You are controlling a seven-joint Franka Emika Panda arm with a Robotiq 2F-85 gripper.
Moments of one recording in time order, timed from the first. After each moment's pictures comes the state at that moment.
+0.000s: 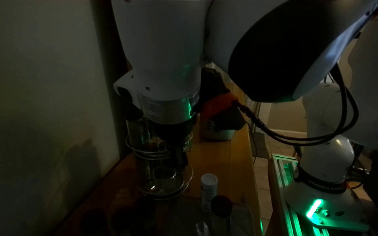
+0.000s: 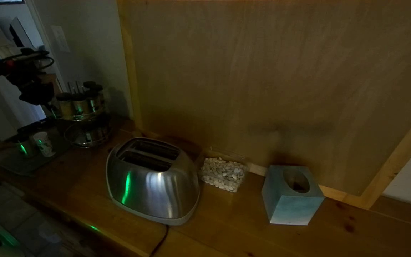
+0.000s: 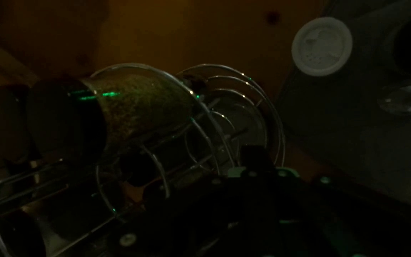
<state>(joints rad) 0.29 -0.20 0.40 -2.32 -0.38 1.95 0.32</state>
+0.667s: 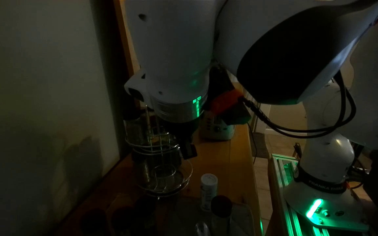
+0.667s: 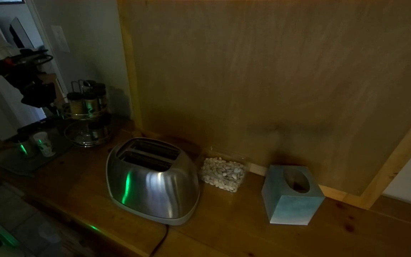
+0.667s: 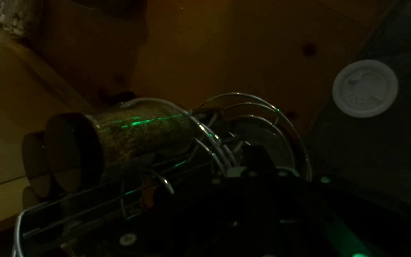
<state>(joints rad) 0.29 -0.24 0.40 -2.36 -0.45 1.88 0.30</state>
